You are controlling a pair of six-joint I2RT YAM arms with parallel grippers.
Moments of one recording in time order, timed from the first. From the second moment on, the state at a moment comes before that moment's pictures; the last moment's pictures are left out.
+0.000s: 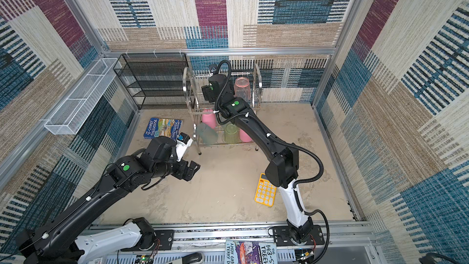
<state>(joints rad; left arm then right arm) -0.71 1.05 1.14 -0.94 -0.05 -0.21 0.67 2.14 2.31 -0.43 0.42 0.03</state>
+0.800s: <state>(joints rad) -0.51 0.99 1.15 -0.90 -0.02 -0.20 0.67 1.89 2.38 -0.44 0.33 -0.04</state>
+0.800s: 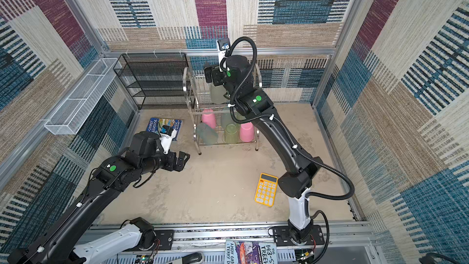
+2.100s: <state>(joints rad) 0.04 1.12 0.75 -0.31 -0.05 -0.34 0.08 1.05 0.33 0.57 0.23 0.15</state>
